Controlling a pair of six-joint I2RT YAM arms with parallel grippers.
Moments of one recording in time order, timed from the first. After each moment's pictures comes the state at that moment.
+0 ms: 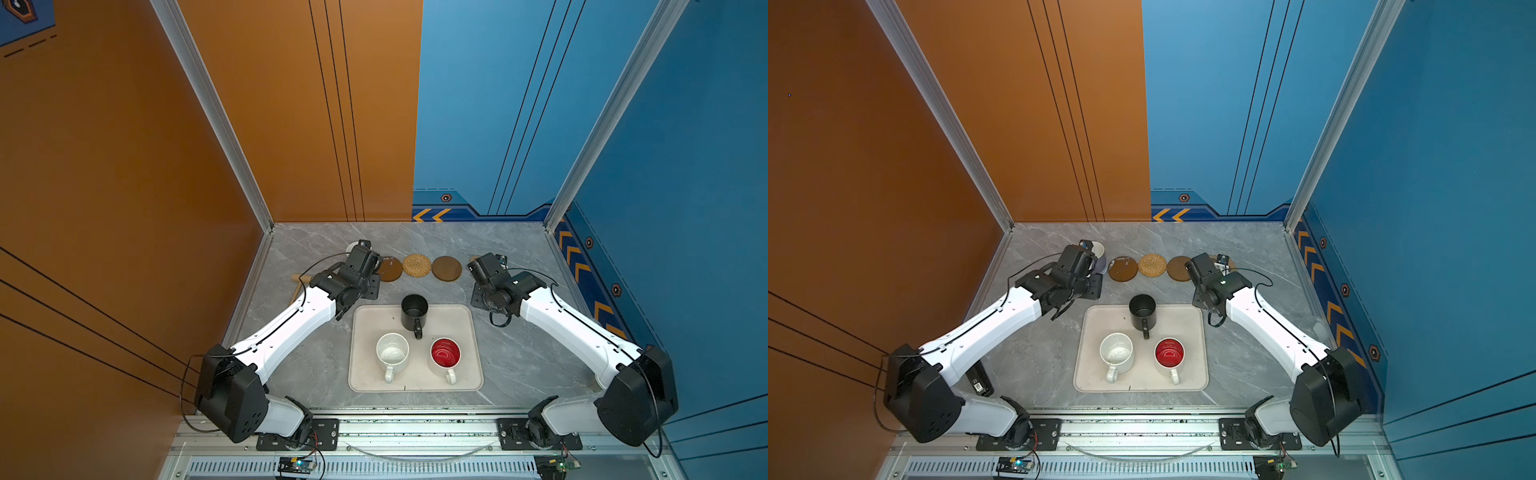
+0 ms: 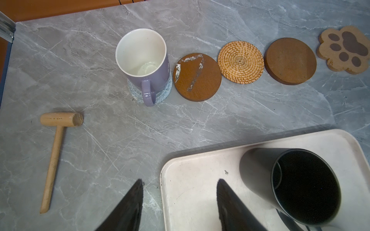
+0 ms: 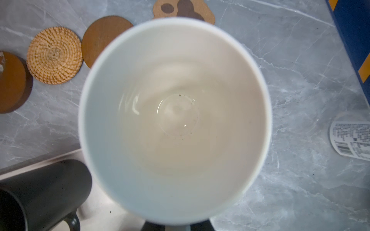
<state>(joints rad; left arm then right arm) -0.54 1.42 1.19 -0.66 -0.28 -0.32 0.47 1.41 1.17 -0.90 0.35 0.70</state>
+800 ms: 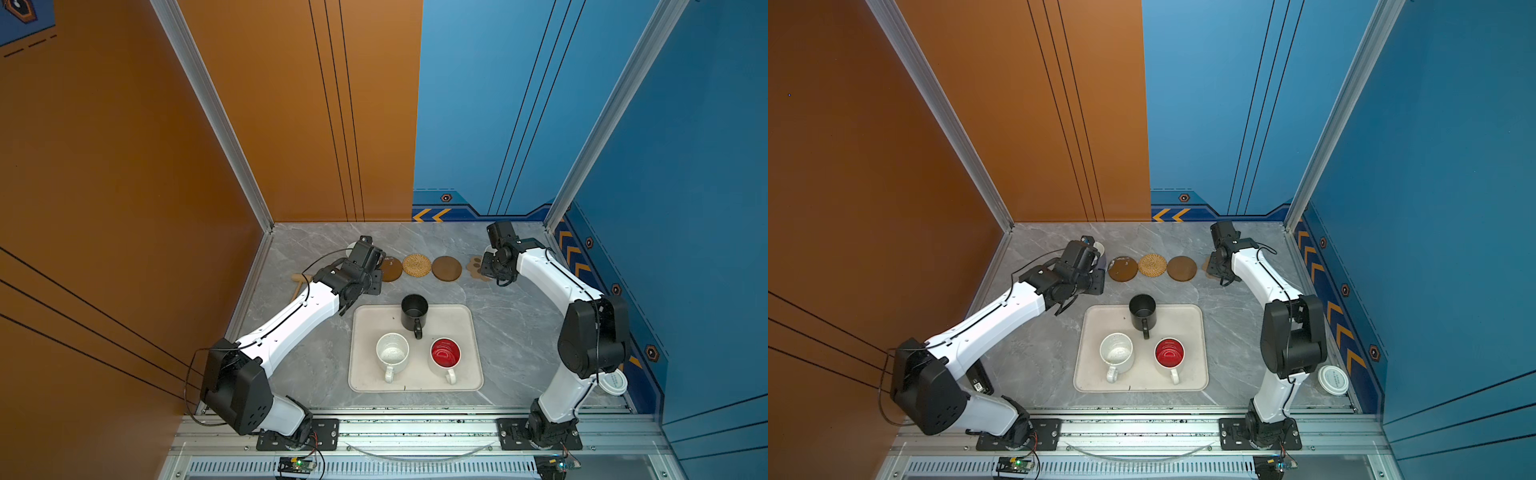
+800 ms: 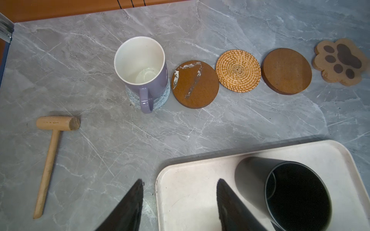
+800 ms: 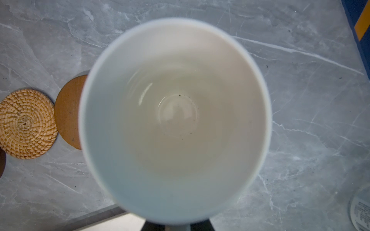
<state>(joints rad) -0.54 1.47 1.25 -0.66 -0.28 -0.34 0.19 1.80 1.47 -0.80 0.19 0.49</state>
